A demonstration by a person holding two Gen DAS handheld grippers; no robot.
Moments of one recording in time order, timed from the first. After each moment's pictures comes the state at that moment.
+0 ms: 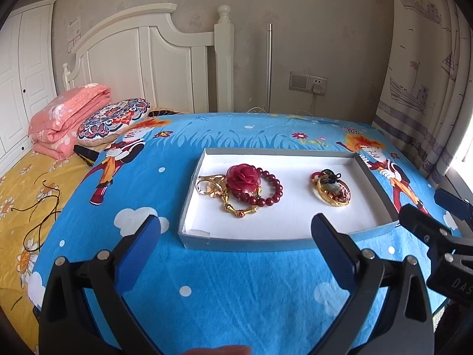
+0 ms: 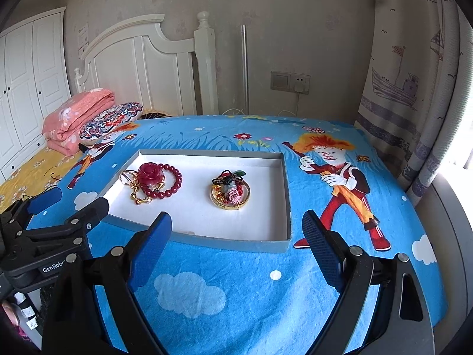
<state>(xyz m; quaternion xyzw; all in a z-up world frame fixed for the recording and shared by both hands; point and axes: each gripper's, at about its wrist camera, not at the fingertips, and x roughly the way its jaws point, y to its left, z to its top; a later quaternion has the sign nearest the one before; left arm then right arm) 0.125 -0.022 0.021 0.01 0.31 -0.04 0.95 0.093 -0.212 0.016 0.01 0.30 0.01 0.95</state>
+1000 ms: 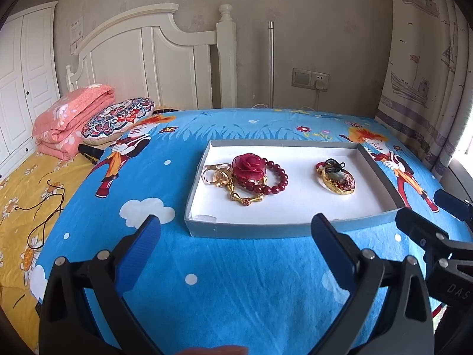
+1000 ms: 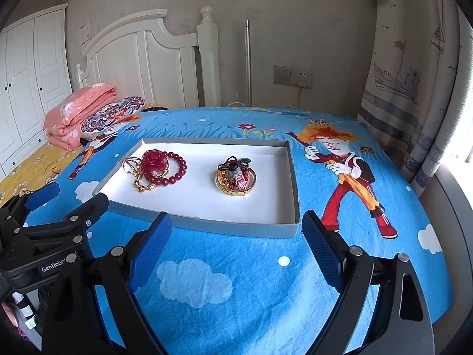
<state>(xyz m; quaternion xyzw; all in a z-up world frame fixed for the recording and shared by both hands) 0.114 -0.021 0.012 0.02 0.31 -0.02 0.95 0.087 -0.204 0.002 0.00 0.31 0.02 0.95</state>
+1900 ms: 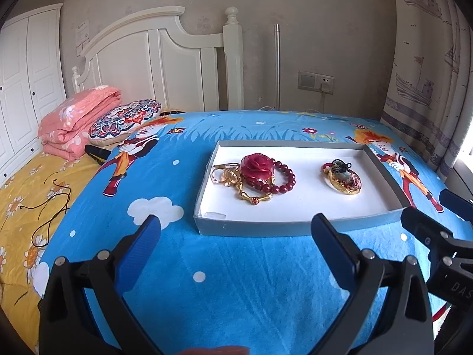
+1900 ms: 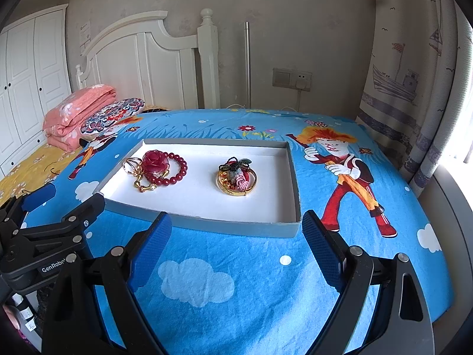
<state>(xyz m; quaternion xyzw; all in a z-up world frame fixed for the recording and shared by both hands) 0.108 -0.016 0.010 0.03 0.30 -0.01 0.95 0.084 -0.202 0.001 0.00 0.30 0.01 0.95</state>
